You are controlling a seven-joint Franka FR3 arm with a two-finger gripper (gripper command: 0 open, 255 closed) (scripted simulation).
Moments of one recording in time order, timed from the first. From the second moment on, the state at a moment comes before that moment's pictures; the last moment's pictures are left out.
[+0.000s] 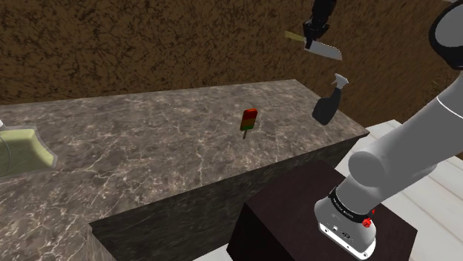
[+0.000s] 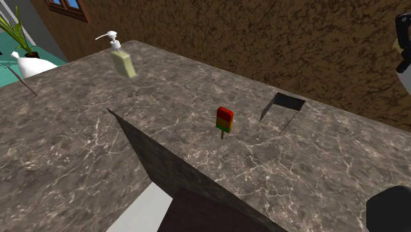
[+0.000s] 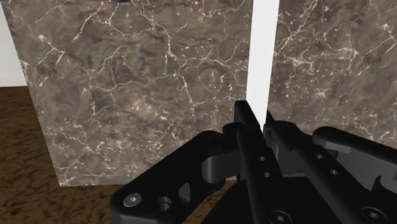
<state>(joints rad) -0.40 -0.10 0.00 -1.63 -0.01 1.51 -0.16</state>
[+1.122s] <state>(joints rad) -0.62 0.32 -0.18 -1.08 0.04 1.38 -0.53</state>
